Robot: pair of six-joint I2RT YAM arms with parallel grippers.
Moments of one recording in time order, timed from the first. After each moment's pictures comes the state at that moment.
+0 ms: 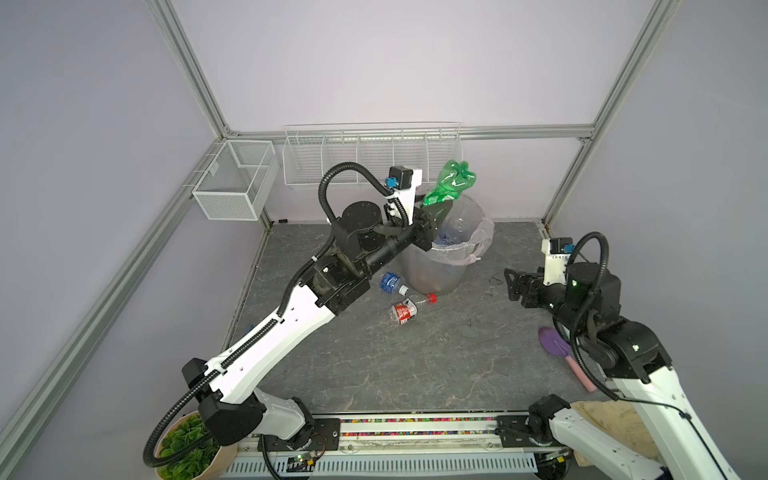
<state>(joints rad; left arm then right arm) -0.90 1.45 1.70 -0.11 0.02 -0.18 0.41 0.81 1.17 -0.78 0.18 0.26</state>
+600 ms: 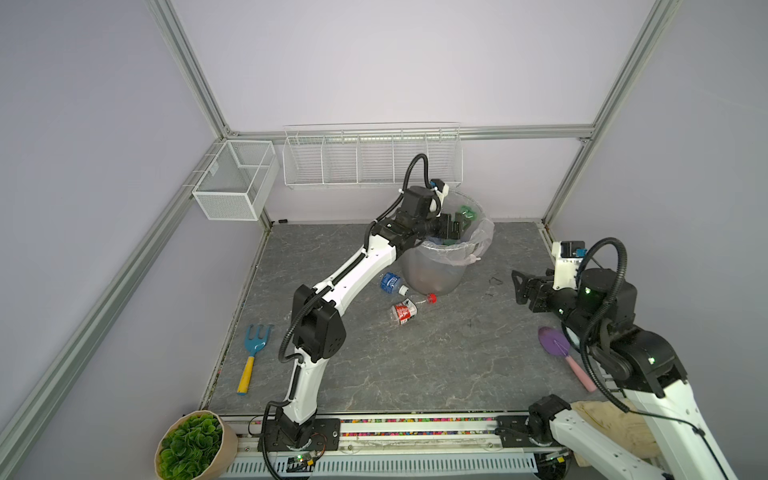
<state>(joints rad) -0.75 2.08 2.08 -0.44 0.23 -0.36 0.41 0.76 1.19 -0.82 0.20 0.25</state>
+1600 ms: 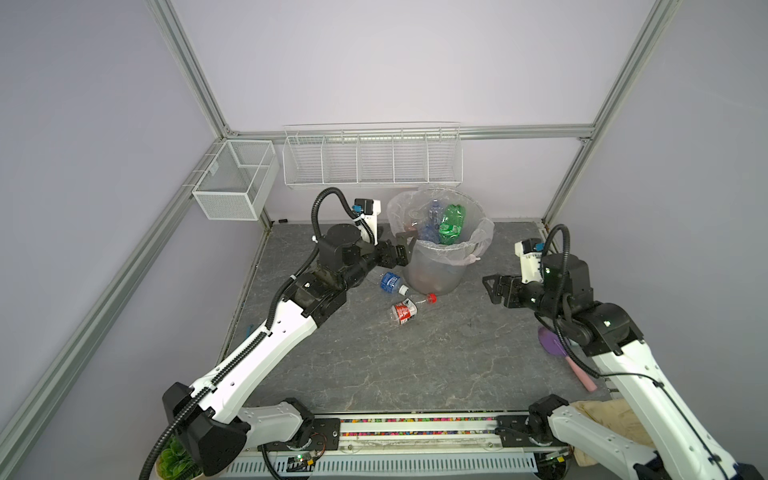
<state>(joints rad) -0.68 1.22 1.25 -0.18 0.02 -0.40 0.41 0.96 1.12 -0.79 -0.06 0.37</state>
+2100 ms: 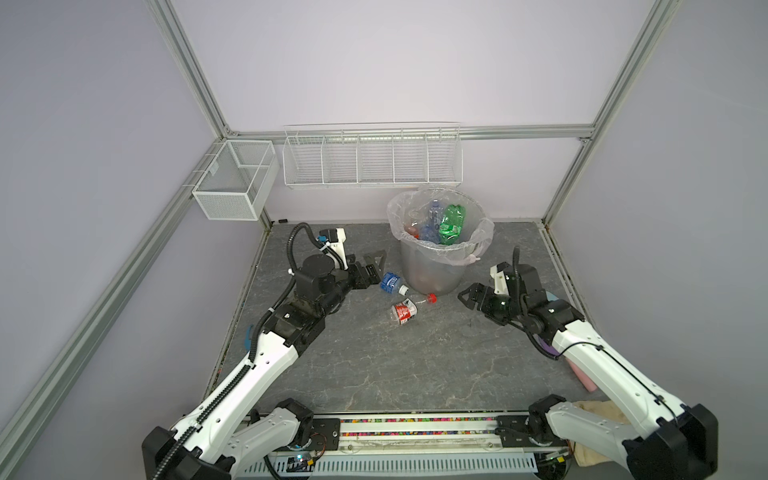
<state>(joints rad) -0.56 1.00 0.93 -0.14 0.02 -0.57 0.41 1.10 0.84 -0.55 -0.25 0.83</state>
